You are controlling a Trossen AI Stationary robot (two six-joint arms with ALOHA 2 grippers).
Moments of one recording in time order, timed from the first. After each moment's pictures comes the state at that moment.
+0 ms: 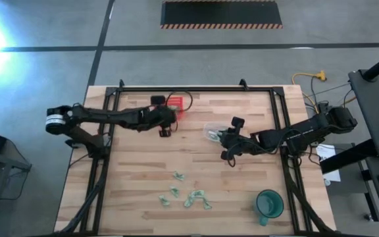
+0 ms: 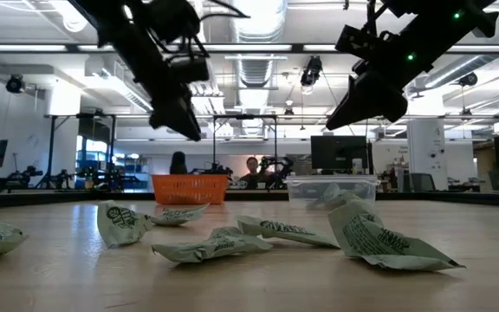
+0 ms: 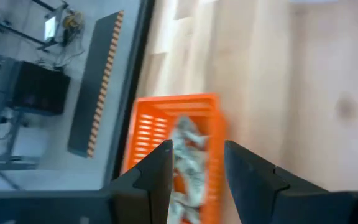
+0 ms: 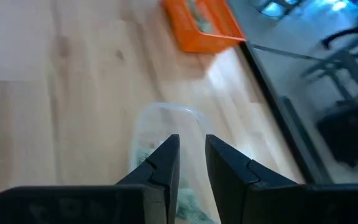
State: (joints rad) left arm 0.18 1.40 0.89 -0.29 -0.51 0.35; right arm 0.18 1.36 0.71 -0.15 0.67 0.01
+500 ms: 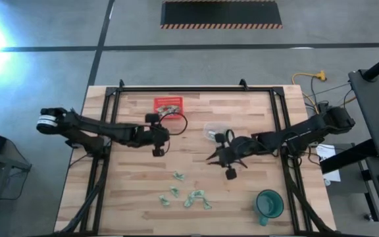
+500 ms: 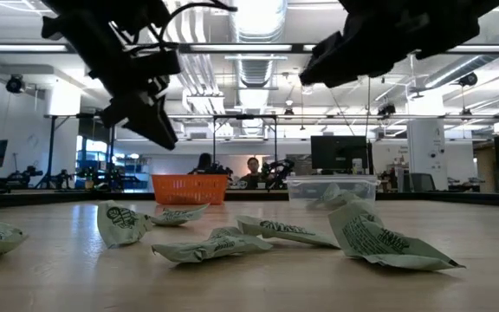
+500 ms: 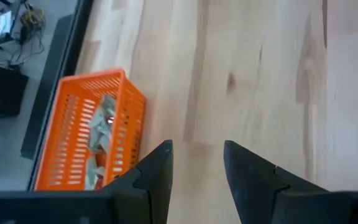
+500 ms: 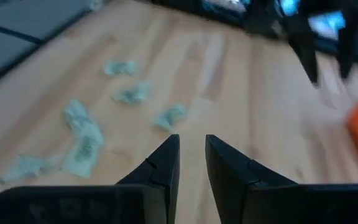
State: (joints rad) left arm -0.05 1.31 0.75 -0.35 -0.51 0.08; right arm 0.21 1.41 0.70 0.23 0.00 -0.14
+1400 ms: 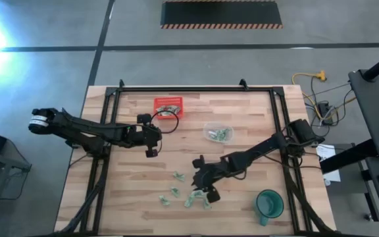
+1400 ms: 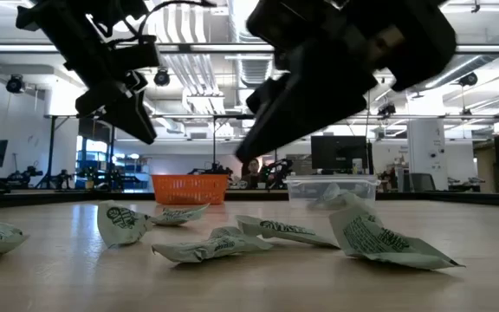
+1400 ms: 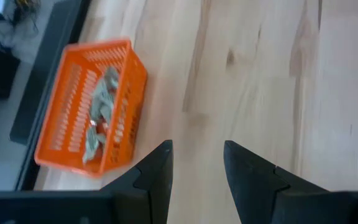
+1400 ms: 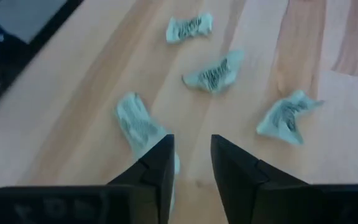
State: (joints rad) left arm -0.07 1.17 0.71 -0.48 -0.51 -0.02; right arm 0.33 1.92 1.11 0.07 -0.09 0.05
